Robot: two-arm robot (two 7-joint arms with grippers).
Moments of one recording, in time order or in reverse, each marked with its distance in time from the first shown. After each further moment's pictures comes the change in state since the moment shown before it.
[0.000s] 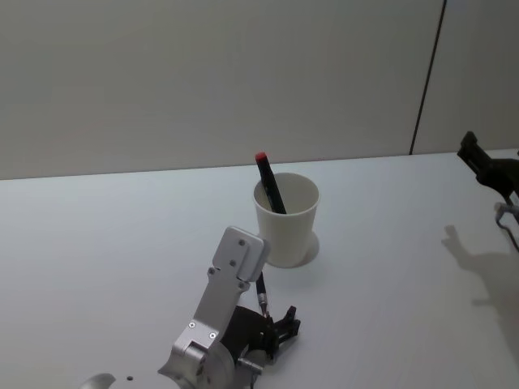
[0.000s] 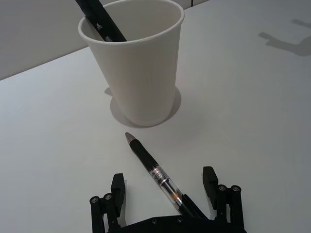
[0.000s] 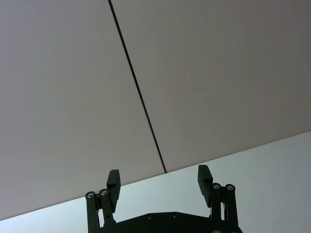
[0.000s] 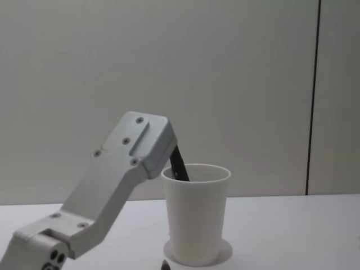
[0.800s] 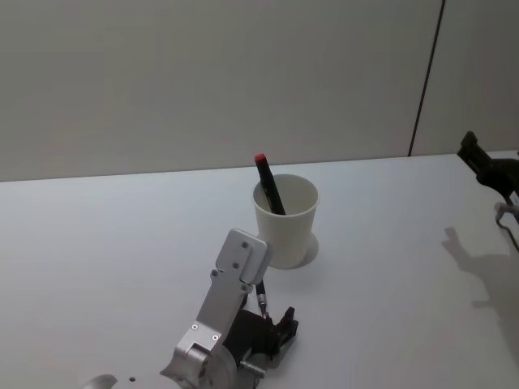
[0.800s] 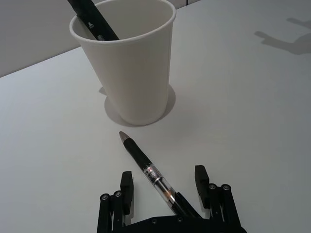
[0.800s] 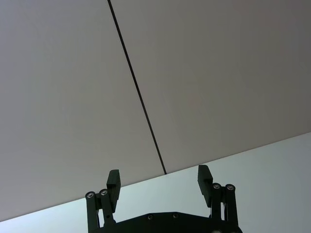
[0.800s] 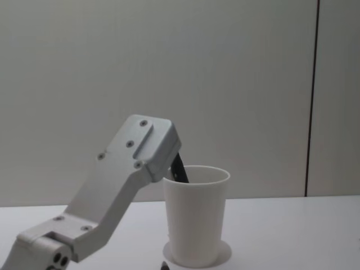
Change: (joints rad) left arm 0.003 -0.004 0.000 0.000 0.003 0.017 -0.009; right arm 0.000 0.000 0.000 0.000 0.000 0.000 0.000
